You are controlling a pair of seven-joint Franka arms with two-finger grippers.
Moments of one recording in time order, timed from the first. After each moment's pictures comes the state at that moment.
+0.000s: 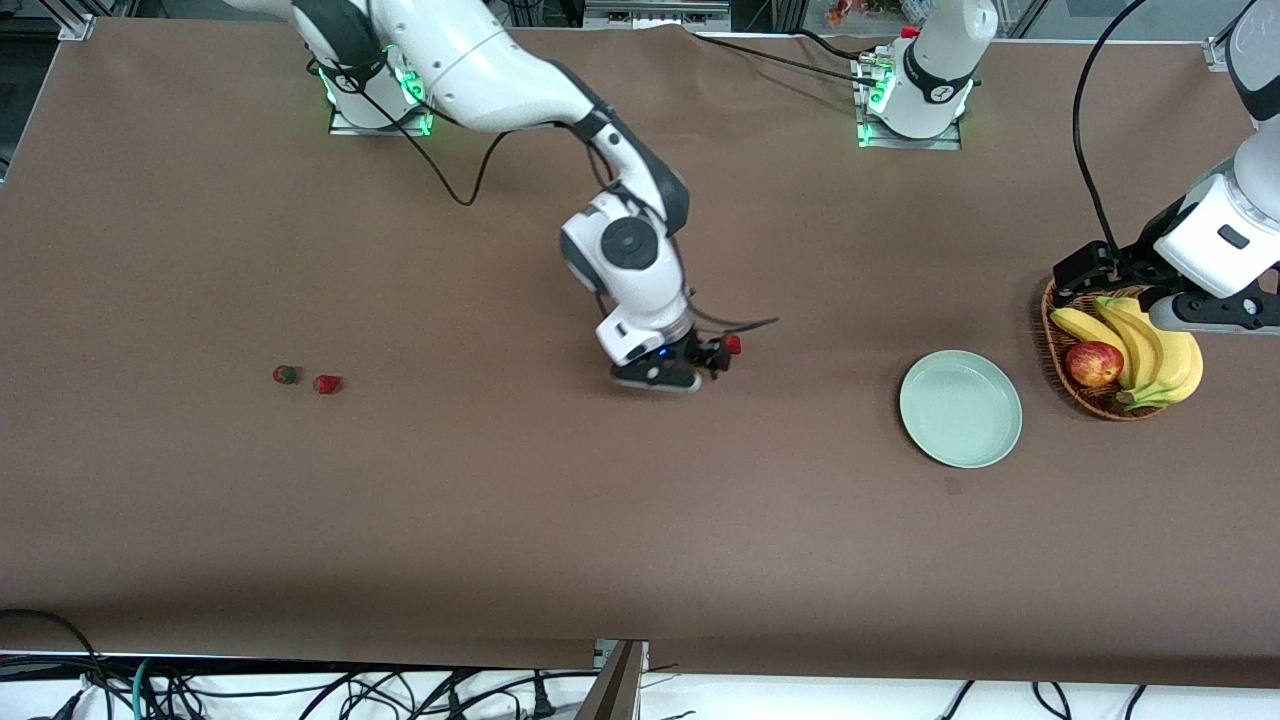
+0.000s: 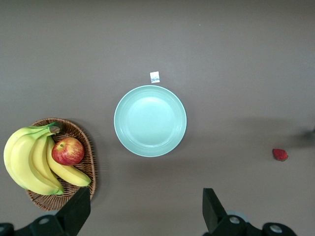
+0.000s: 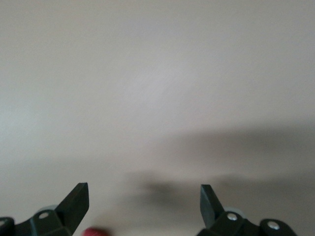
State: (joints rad) left arm 0.04 0.07 -0.07 -1.63 0.01 1.70 -0.01; right arm 0.75 0.92 -0.02 -1.23 0.11 2.38 0.85
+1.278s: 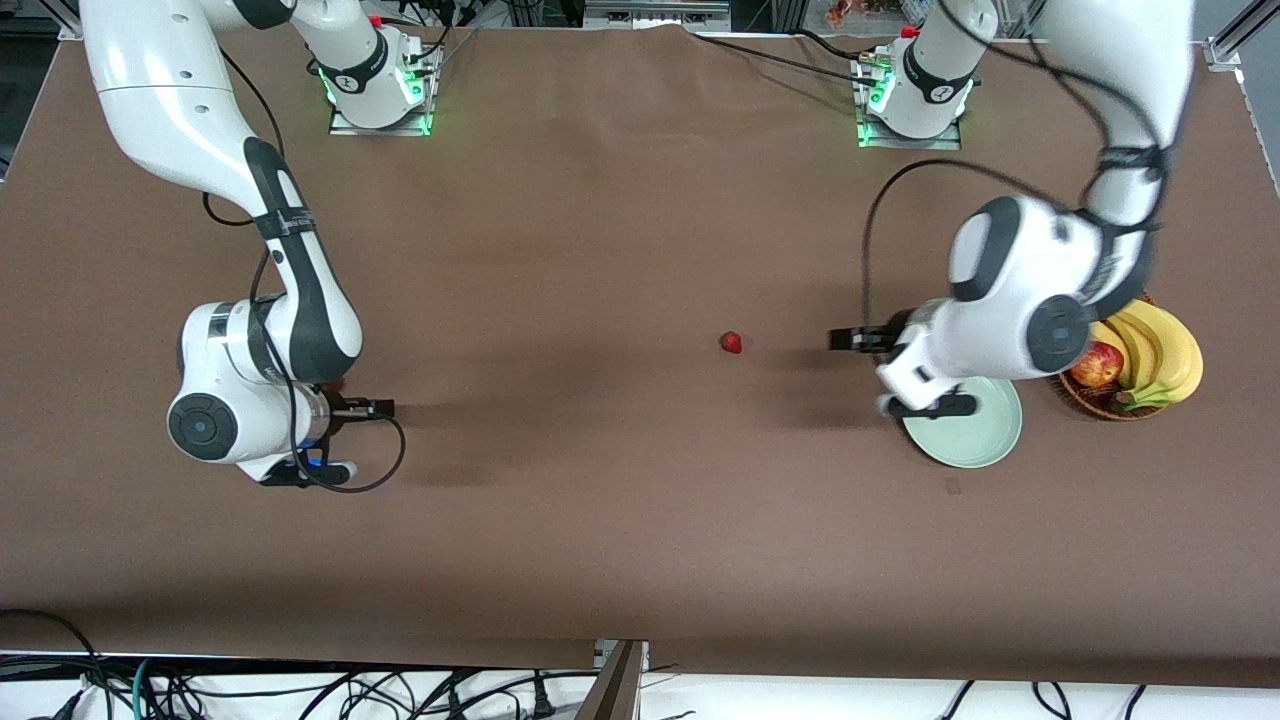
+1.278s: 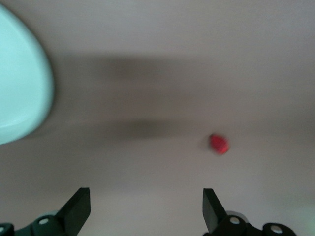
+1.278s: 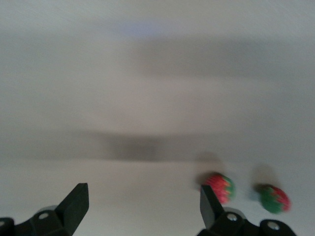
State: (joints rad) left arm -0.17 0.47 -0.13 -1.71 -0.26 1.92 -0.28; right arm 0.14 0.73 -0.03 -1.46 0.01 1.88 0.08
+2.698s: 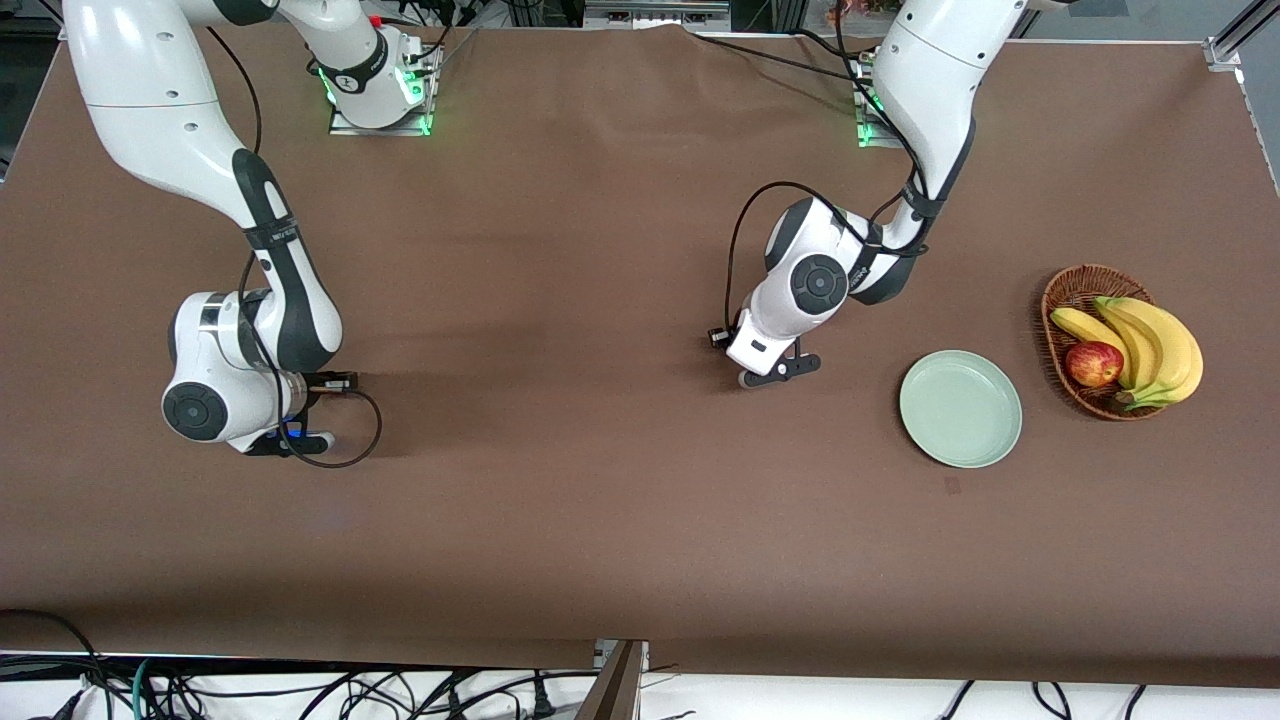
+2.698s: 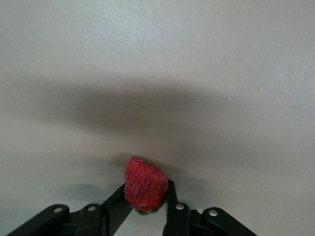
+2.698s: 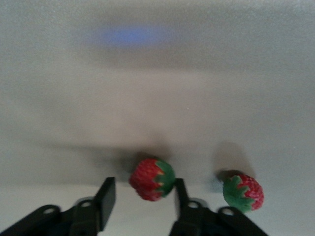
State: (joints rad) left arm -0.46 0.61 -0.10 -1.92 -0.28 2.47 -0.64; right arm 0.12 0.72 -0.09 -1.63 0.00 1.96 0.00
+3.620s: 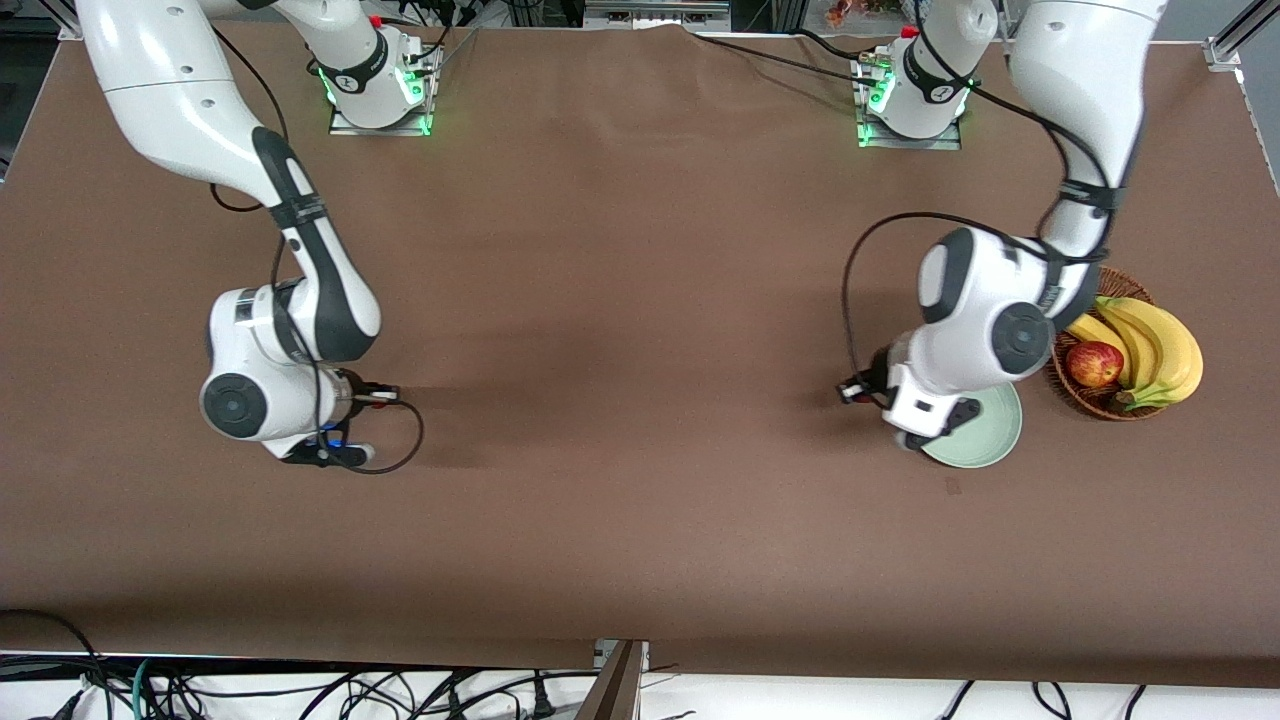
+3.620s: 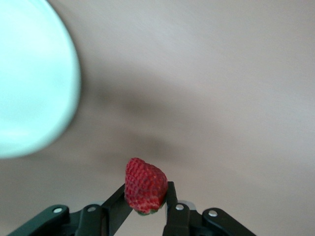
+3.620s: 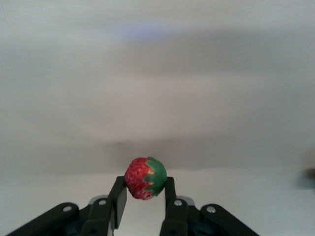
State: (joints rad) left arm -0.14 0.49 -0.07 -1.77 -0.19 2.12 -0.52; right arm 0.12 0.70 0.09 -1.57 0.01 1.98 0.27
